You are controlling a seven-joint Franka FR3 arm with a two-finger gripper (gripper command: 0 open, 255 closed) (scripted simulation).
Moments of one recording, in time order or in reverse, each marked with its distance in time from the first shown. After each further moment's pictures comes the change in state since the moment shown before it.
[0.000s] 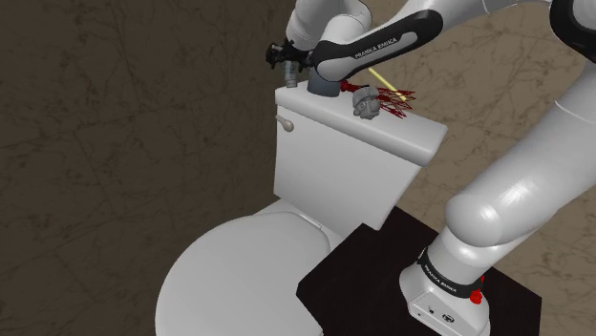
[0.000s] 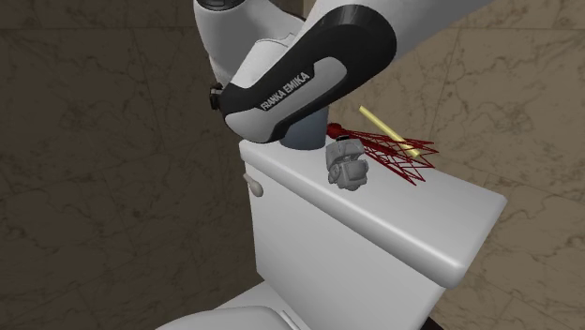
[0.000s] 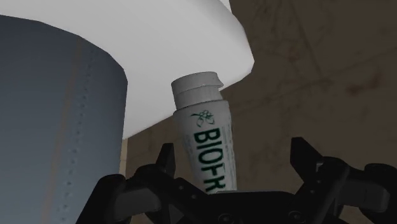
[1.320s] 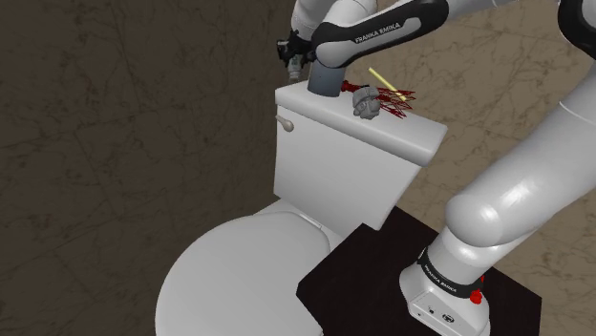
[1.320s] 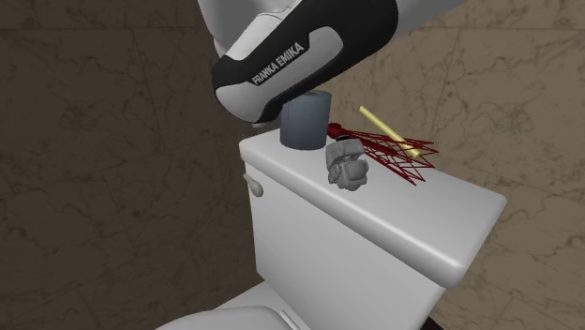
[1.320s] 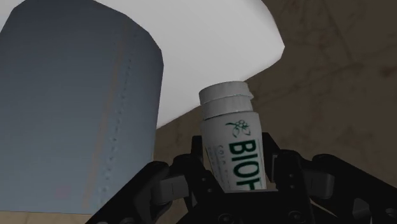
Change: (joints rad) arm 0.003 -0.025 -0.008 0.043 0.088 -0.139 -0.089
